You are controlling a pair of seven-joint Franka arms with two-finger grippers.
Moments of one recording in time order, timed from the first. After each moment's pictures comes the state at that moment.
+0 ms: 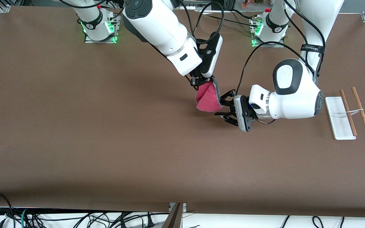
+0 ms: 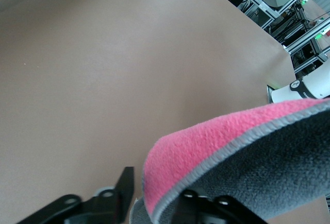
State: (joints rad) left arm -0.27 0.44 -0.04 -1.62 -0.90 1.95 1.18; right arm 0.61 0.59 0.25 -1.06 0.23 2.06 -0.49
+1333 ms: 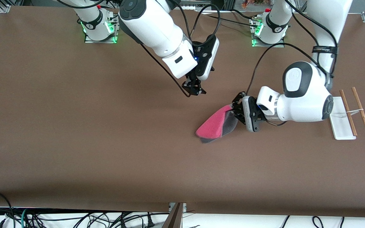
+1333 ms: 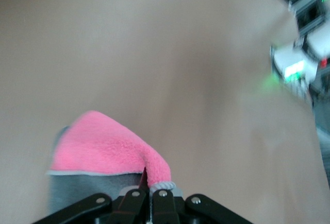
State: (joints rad) left arm -0.21 0.44 -0.02 -1.60 -0.68 1.79 1.19; right arm 0.58 0.58 0.24 -1.05 0.23 2.06 -0.49
